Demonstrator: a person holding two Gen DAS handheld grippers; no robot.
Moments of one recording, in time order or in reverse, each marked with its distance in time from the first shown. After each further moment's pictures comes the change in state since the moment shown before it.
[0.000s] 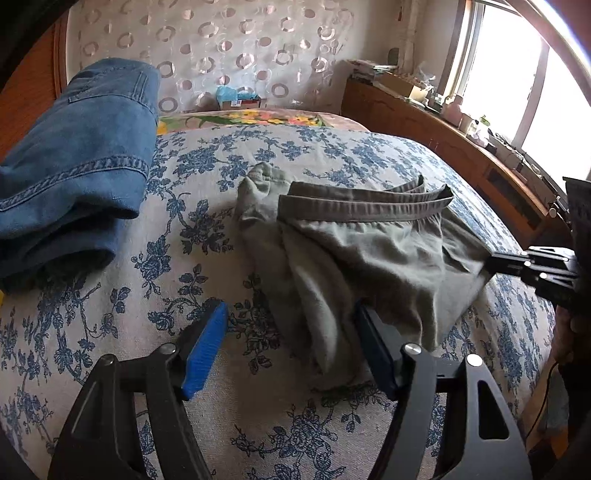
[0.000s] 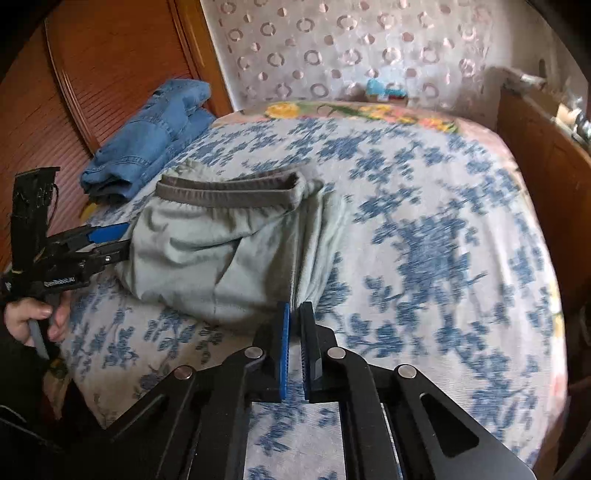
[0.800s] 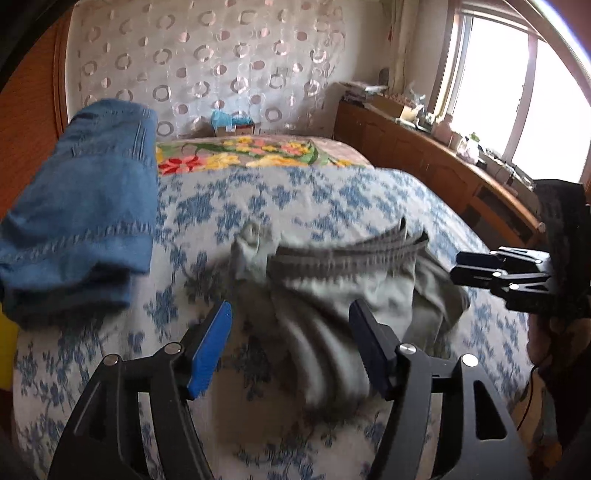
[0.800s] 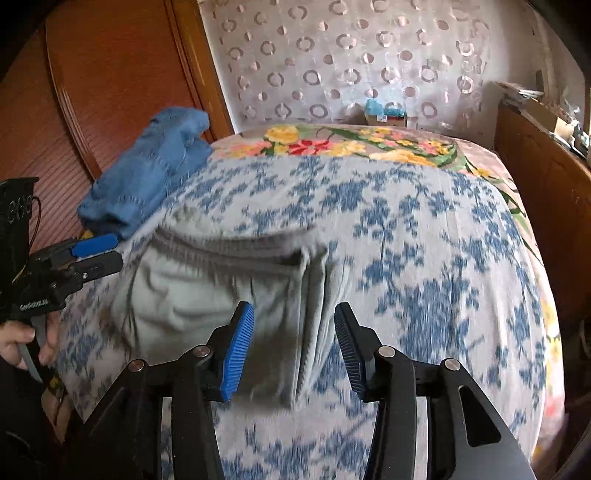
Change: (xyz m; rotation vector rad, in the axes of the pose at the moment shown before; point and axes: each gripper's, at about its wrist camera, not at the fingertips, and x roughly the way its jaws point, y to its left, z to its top) left arm -0.025 -0.008 0.021 0.015 -0.078 -0.015; right arm 0.006 0.003 0.029 0.003 -0.062 0.021
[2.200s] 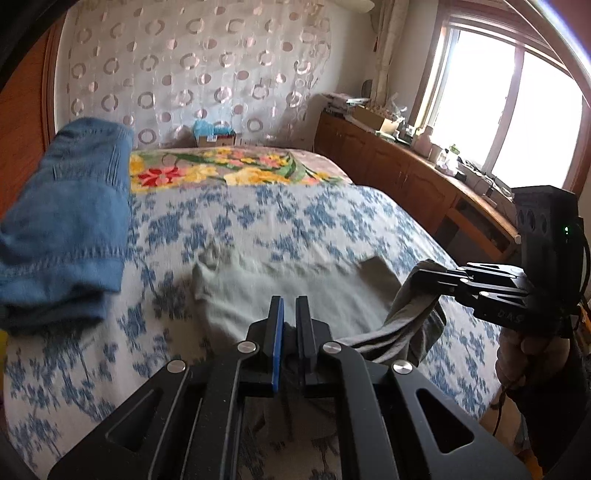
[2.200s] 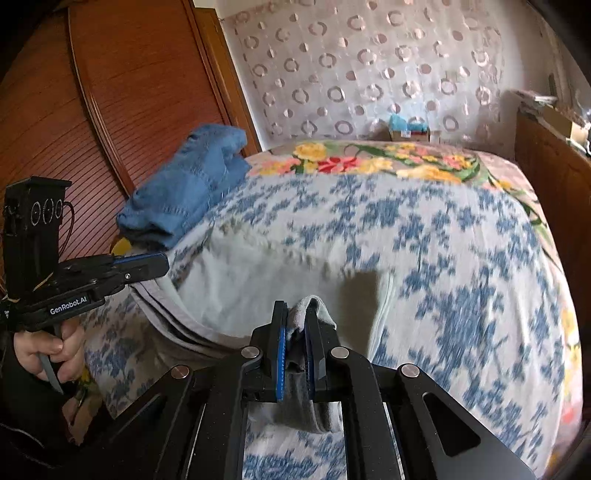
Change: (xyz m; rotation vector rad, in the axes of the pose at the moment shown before) left arm -0.019 -0.022 0.020 -0.010 -0.060 -0.083; right arm -0.011 0.020 0.006 0.007 -0.089 0.089
